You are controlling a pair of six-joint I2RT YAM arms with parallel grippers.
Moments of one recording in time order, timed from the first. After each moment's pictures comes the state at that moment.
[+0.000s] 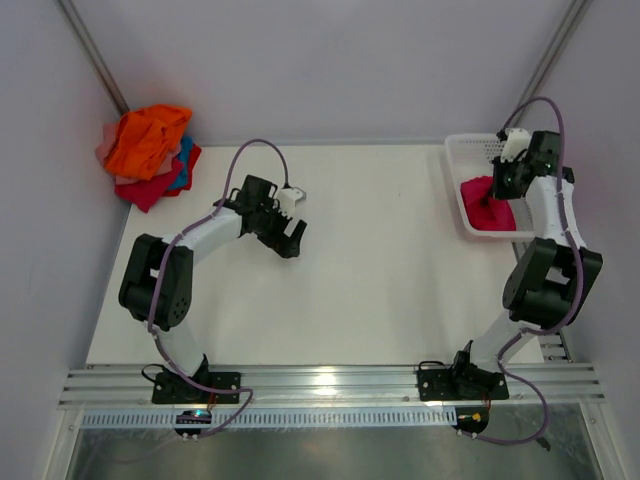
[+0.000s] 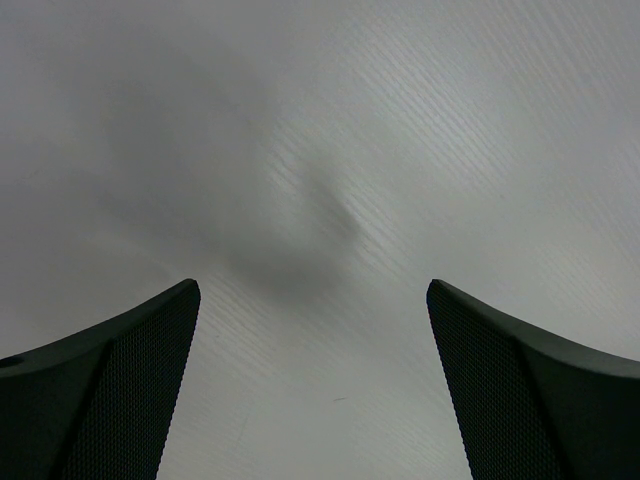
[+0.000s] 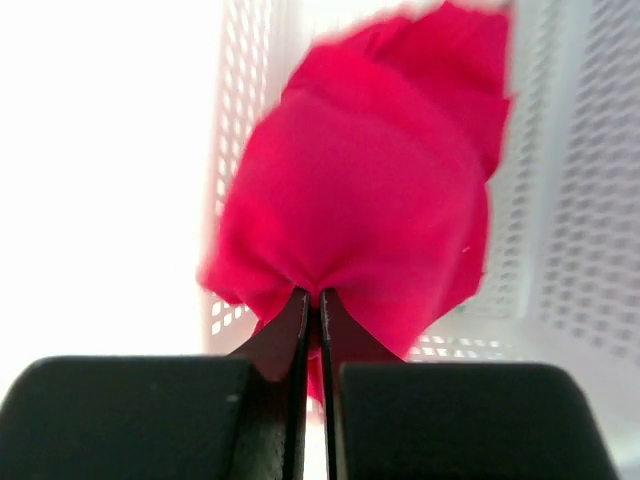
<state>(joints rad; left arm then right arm) -0.38 1.77 1.19 -0.44 0.39 0.26 -0.34 1.76 1.48 -0.63 -0.28 -0.35</state>
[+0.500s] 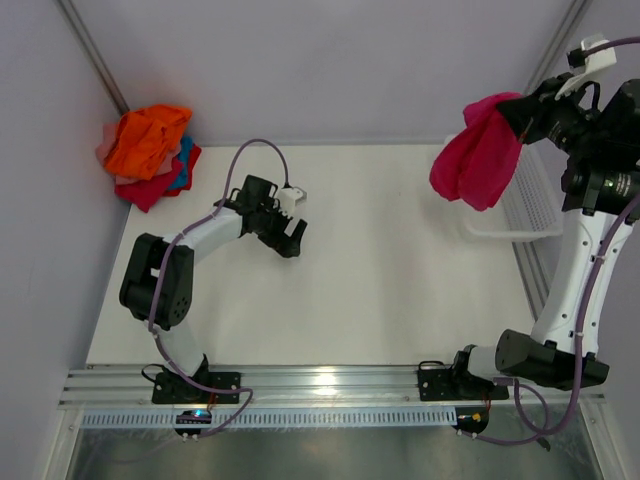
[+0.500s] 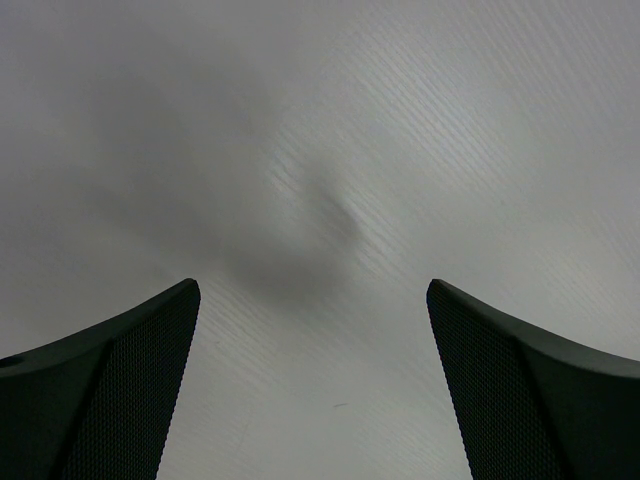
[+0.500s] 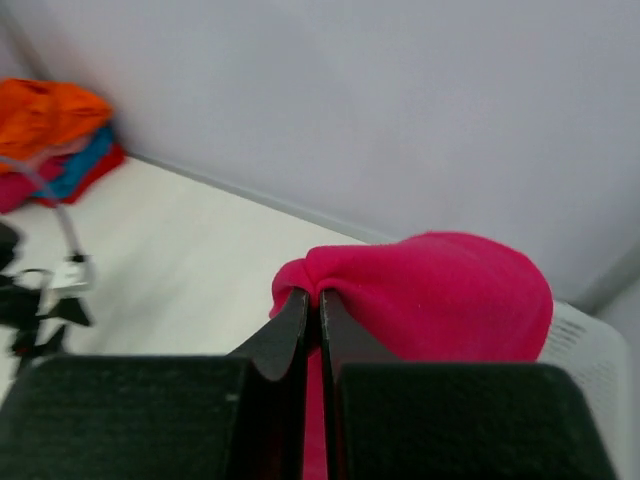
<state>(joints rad) -0.38 1.78 1.19 -0.42 0.39 0.25 -0.34 1.35 1.87 -0.59 -0.71 -0.06</state>
